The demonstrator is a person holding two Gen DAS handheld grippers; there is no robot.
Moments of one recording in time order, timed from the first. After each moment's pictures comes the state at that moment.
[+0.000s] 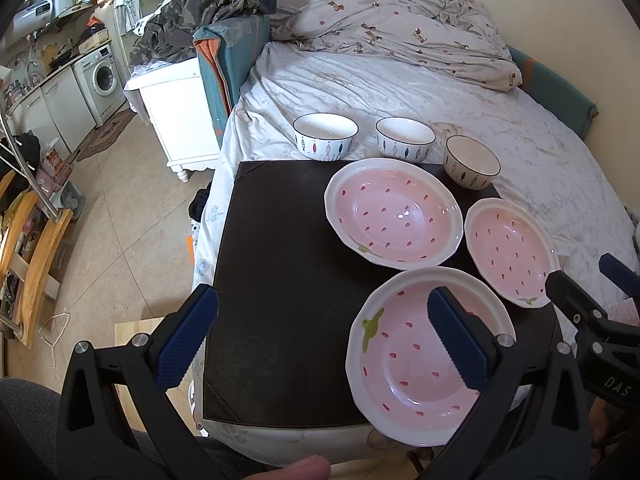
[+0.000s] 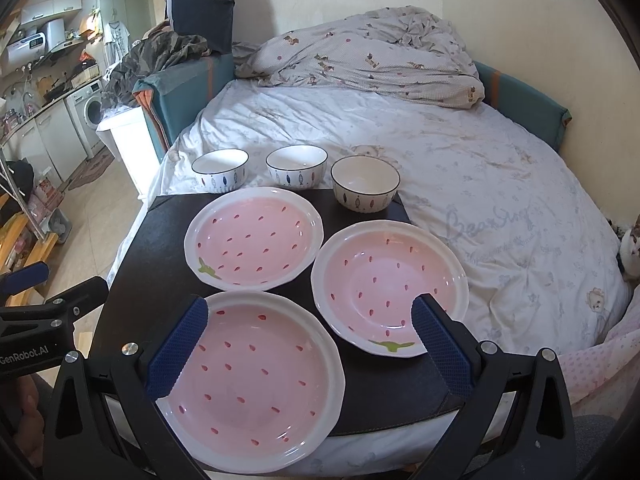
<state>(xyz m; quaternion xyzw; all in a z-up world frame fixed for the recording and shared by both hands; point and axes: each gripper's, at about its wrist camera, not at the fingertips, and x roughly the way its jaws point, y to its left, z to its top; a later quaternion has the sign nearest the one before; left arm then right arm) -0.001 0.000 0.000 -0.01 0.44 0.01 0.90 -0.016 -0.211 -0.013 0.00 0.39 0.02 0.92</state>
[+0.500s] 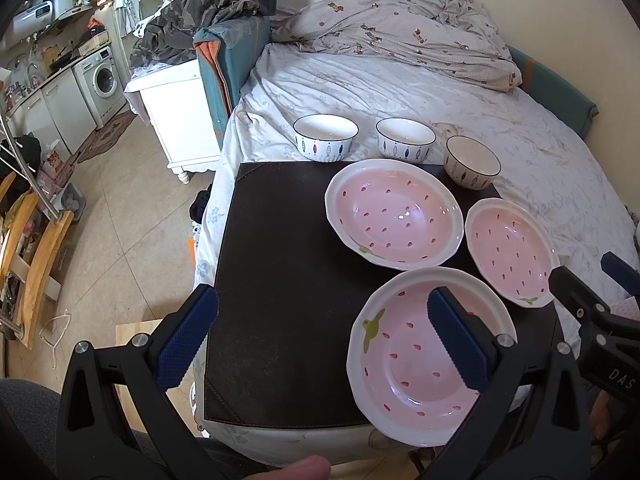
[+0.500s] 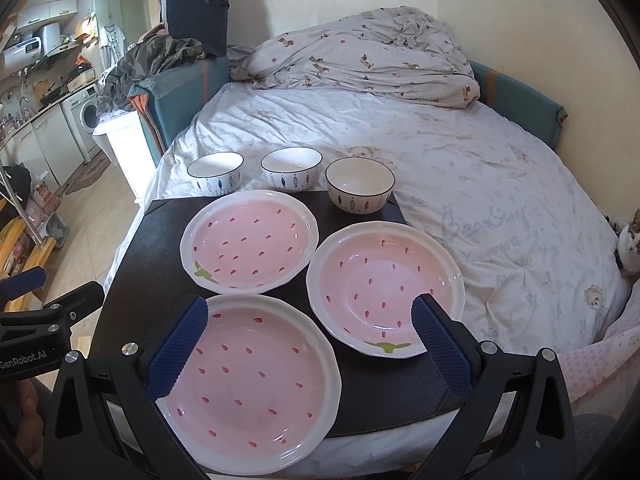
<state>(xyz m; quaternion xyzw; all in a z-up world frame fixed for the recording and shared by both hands) 0.000 0.000 0.000 -0.01 0.44 0.01 0.90 -0.014 -0.215 -0.013 0.01 0.39 0.02 0.92</state>
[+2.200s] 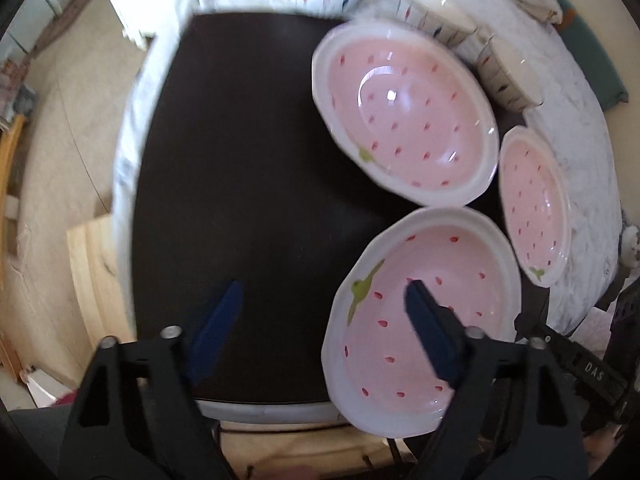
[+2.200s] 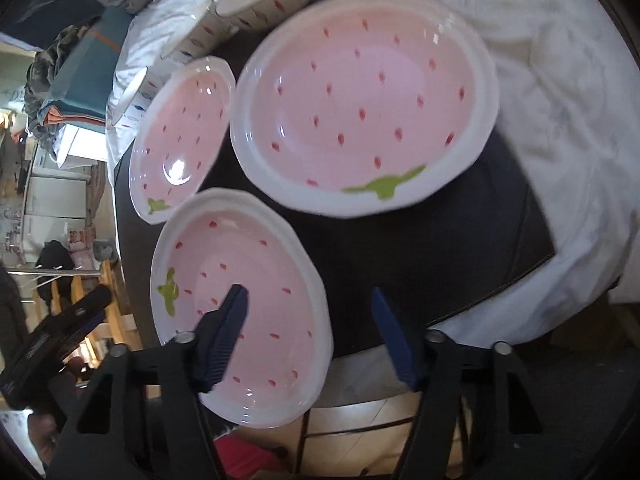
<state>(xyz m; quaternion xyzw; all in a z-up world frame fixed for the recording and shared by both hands) 0.080 0.005 -0.102 -0.10 0.67 -0.03 0.74 0.023 -0.294 -0.137 0.29 0.64 0.03 0.71</state>
